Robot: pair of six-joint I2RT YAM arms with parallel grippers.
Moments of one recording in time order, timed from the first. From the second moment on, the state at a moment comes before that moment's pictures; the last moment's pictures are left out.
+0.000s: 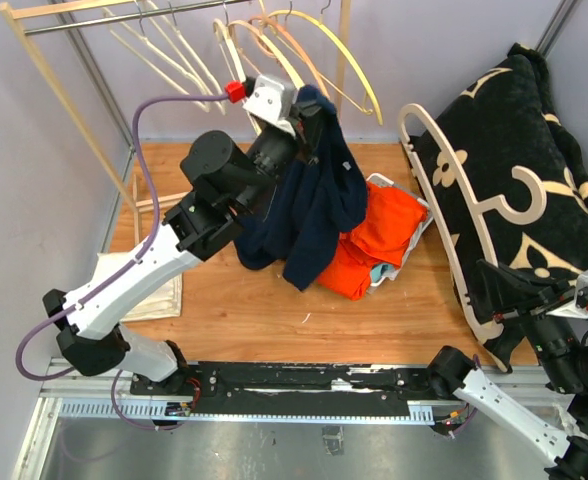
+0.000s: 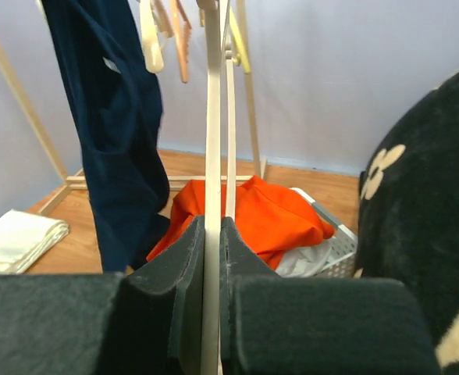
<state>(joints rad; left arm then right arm) -0.96 1.38 1.64 0.10 -0.35 0.06 0.83 0.10 1.02 -0.64 0.37 0.03</state>
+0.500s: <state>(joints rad) -0.96 1.67 2.14 0.14 -0.01 0.05 0.83 0.11 1.01 -0.63 0.52 0.02</state>
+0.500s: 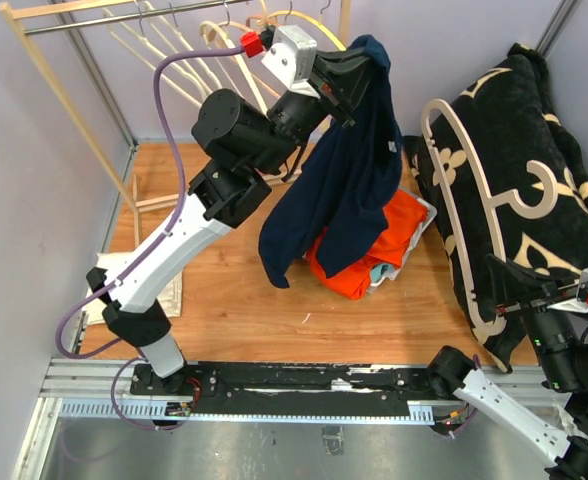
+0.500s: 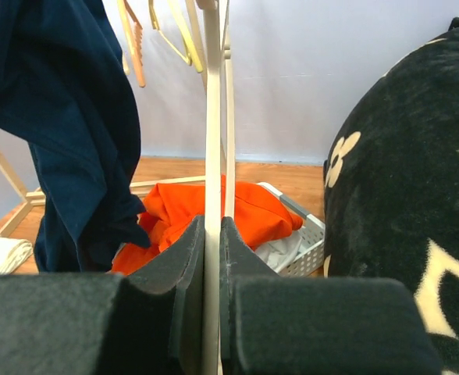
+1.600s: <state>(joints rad) -0.96 1.99 2.34 0.50 0.09 0.06 0.83 0.07 0.99 -0.61 0.62 -0.02</state>
